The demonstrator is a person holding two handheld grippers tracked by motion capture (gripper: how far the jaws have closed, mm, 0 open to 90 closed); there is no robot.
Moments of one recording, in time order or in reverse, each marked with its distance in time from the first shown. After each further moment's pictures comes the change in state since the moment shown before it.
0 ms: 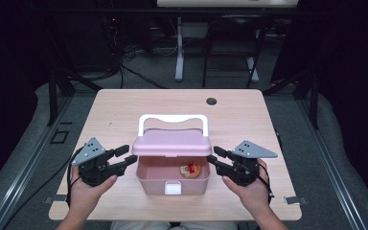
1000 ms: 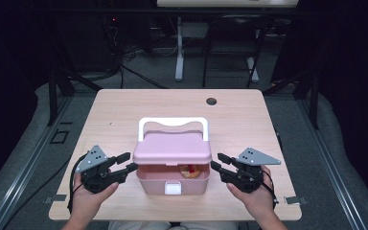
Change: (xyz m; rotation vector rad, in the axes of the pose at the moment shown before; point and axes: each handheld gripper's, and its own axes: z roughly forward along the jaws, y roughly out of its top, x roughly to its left) left arm -0.004 -0.021 0.003 0.030 -0.003 -0.013; right arm -0.006 -0.020 -0.009 0.027 0.003 -0.010
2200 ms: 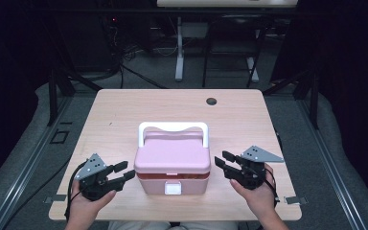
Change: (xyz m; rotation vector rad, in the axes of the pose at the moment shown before) left arm 0.001 -0.023 -0.004 0.058 0.006 -0.014; right arm -0.016 -0.007 0.003 -0.005 -0.040 0.056
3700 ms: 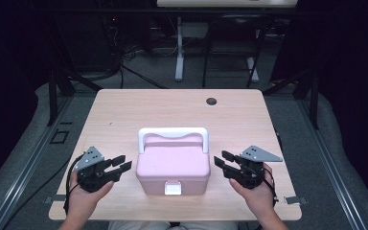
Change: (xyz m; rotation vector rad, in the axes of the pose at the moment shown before) left arm 0.018 0.010 0.004 0.004 0.044 -0.028; right arm -0.002 -0.002 0.004 0.000 -0.002 0.009
